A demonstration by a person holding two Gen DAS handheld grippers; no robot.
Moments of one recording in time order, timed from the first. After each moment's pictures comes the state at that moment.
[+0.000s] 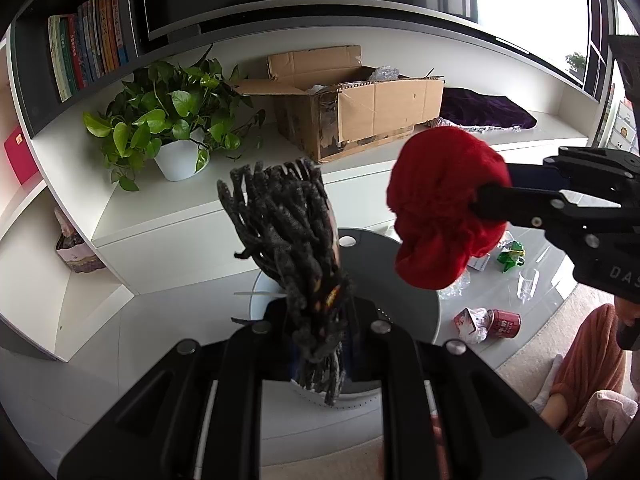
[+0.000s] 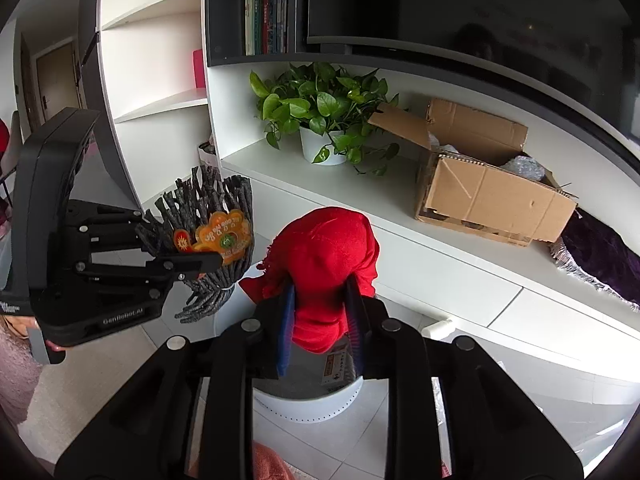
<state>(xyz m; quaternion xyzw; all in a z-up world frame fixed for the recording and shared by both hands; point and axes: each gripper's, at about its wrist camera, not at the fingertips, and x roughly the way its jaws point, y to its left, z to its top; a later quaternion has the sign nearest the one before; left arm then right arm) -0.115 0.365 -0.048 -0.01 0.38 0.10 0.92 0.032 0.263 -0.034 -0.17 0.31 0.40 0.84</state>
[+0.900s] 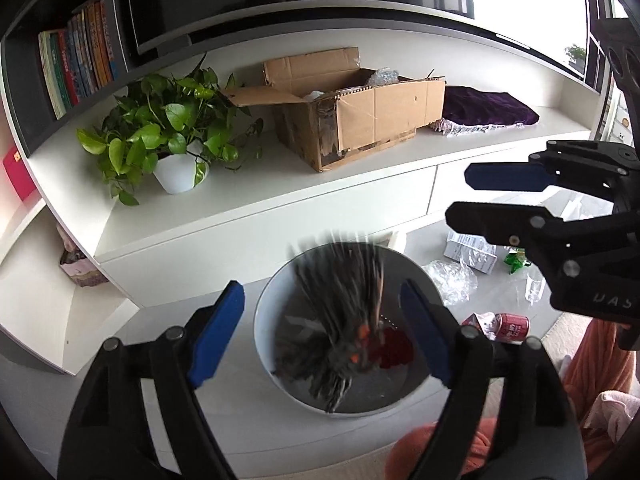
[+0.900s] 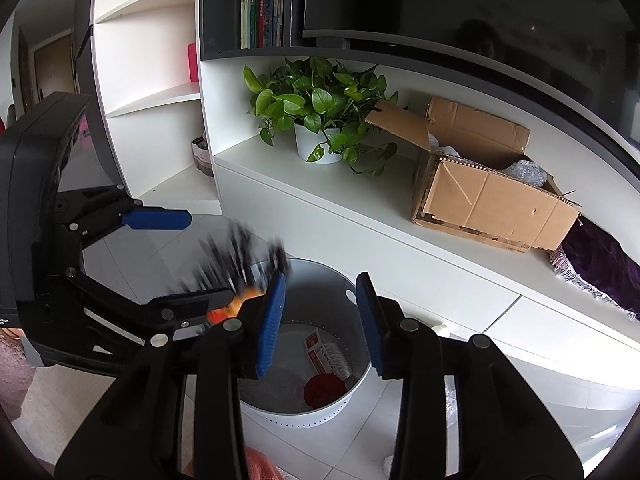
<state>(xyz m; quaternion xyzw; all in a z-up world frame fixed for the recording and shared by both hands) -0.095 0.362 -0.042 0.01 0.38 0.10 0.92 0.051 0.271 -0.039 -0.18 0.32 0.40 0.84</state>
